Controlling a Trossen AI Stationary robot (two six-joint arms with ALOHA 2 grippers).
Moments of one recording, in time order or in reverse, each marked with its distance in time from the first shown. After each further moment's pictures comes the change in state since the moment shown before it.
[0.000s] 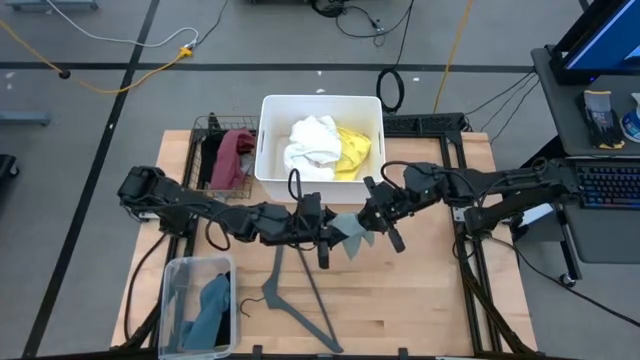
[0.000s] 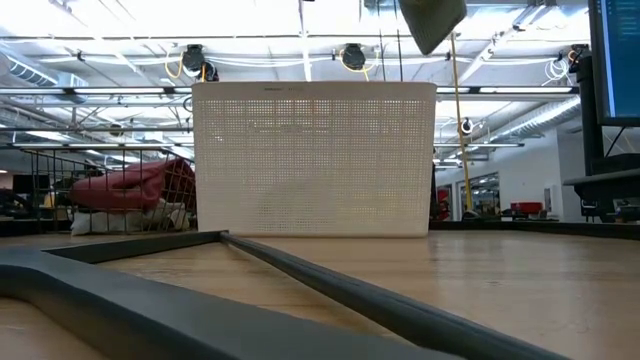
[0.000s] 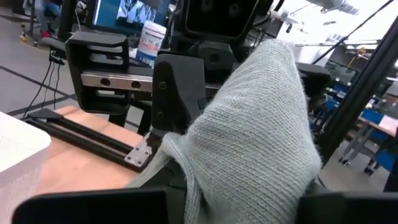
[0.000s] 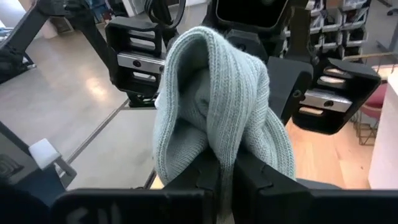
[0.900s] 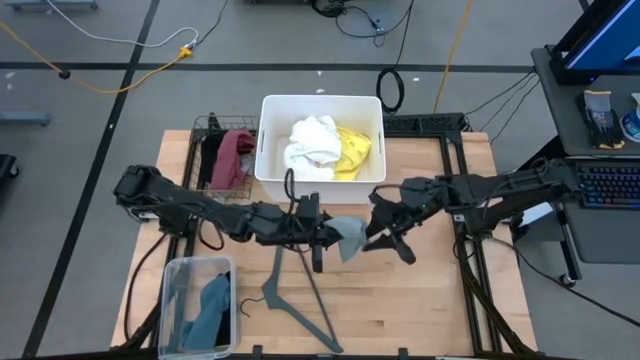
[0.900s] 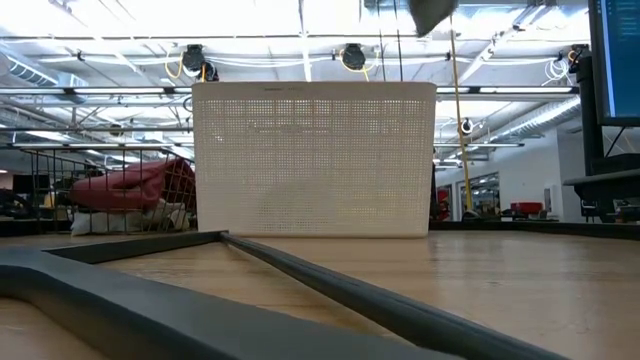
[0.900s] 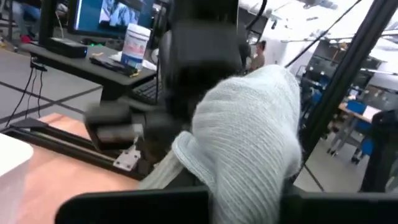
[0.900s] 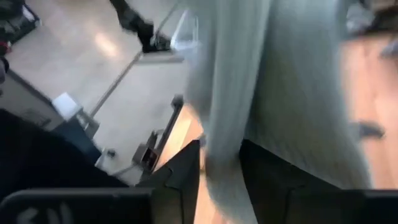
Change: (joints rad) left arm -0.001 -0.020 0.004 -0.020 0.043 0.033; right arm 0.053 -0.008 -0.006 -0.120 -0.052 0.045
